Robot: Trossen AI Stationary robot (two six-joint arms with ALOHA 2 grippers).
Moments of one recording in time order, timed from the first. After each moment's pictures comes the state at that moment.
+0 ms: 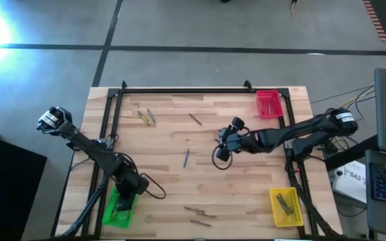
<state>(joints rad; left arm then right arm) -0.60 1.35 0.83 -0.80 0.50 -0.85 0.10 1.43 0.81 -0.13 0.54 0.22</state>
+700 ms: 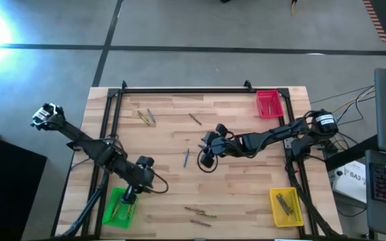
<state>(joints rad) -0.55 1.20 0.90 -0.61 0.06 -0.34 0.11 1.67 0.98 0.03 0.43 0.35</state>
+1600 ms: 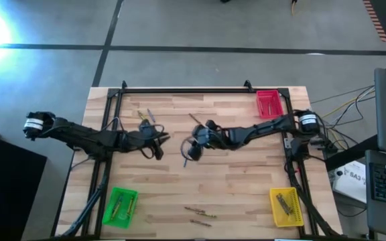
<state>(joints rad) -0.07 1.09 0.36 0.27 -0.47 -0.33 0.00 1.85 1.16 0.00 0.33 0.40</state>
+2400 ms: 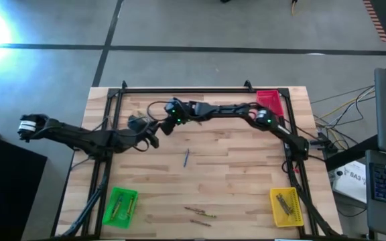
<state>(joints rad) -0.07 0.93 0.30 0.27 -0.78 -0.48 -0.27 2.42 1.99 -0.29 -0.02 0.41</state>
